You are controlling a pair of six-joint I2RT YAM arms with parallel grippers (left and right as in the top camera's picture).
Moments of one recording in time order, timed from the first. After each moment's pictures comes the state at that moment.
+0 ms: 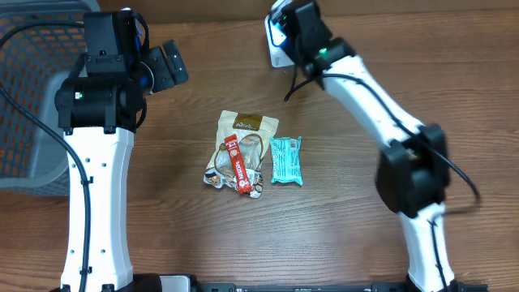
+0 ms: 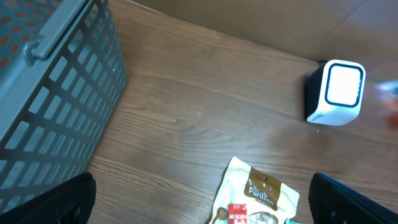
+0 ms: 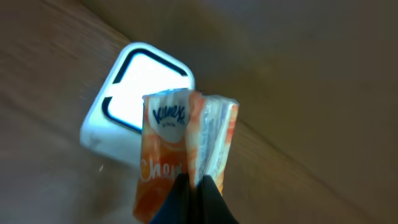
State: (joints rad) left arm 0.00 1.53 1.80 -1.08 -0.14 -0.30; right arm 0.47 2.23 2.11 -0.60 0.32 -0.30
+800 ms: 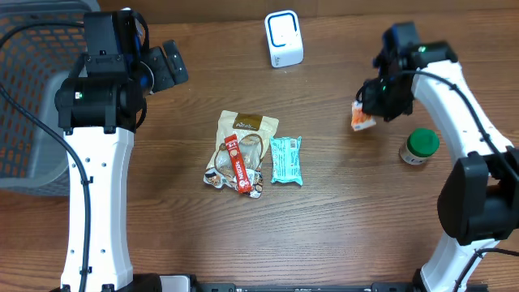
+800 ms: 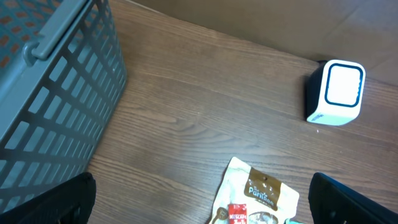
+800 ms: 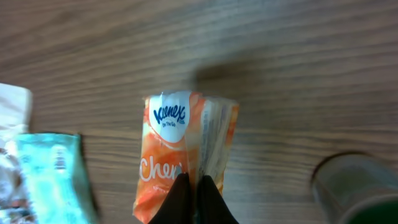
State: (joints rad) left arm 0.00 1.53 1.80 -1.08 -0.14 -0.30; right arm 0.15 1.97 1.65 -1.10 -0.14 0.24
